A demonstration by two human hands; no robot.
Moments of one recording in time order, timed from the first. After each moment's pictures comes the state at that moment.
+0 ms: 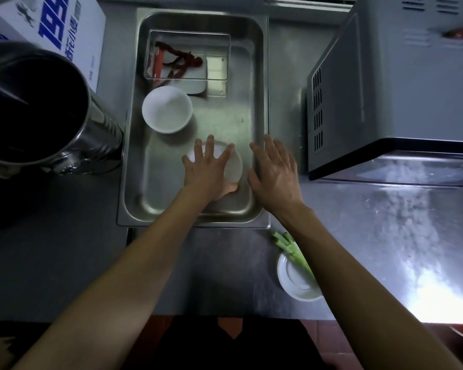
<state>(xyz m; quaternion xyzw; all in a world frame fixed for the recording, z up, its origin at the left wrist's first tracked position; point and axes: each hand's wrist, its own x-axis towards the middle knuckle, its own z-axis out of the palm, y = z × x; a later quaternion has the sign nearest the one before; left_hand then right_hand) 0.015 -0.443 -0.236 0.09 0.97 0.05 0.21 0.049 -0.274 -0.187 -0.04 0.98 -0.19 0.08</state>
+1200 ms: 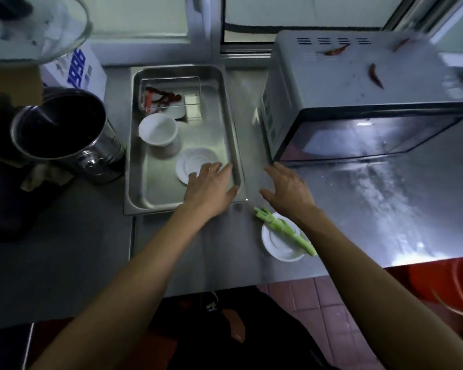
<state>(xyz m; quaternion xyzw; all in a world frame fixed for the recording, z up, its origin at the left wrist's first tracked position) 0.124 -0.423 -0.140 0.20 0.97 0.10 0.12 0.169 -0.219 -0.129 0.05 0.98 -0.15 0.12</state>
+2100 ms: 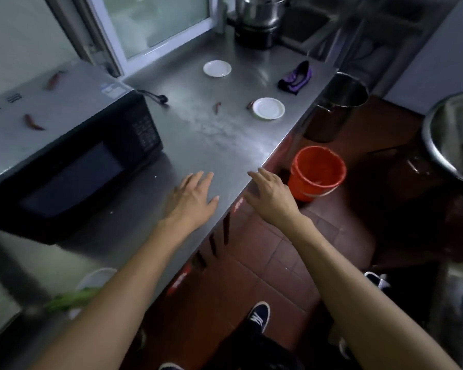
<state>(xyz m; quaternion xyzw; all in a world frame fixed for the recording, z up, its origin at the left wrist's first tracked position) 0.328 0.029 -0.094 0.52 0.84 0.07 0.10 0.500 0.148 -0.093 0.41 0.89 -0.22 -0.05</state>
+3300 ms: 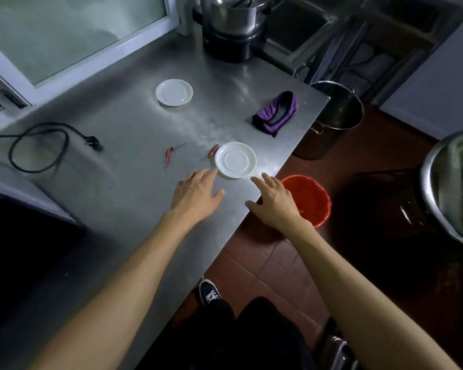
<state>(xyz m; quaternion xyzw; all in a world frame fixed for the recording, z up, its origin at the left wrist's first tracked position) 0.262 0.412 -0.140 0.52 0.83 0.08 0.17 0.447 0.516 -0.147 0.43 0.88 -0.21 0.06</state>
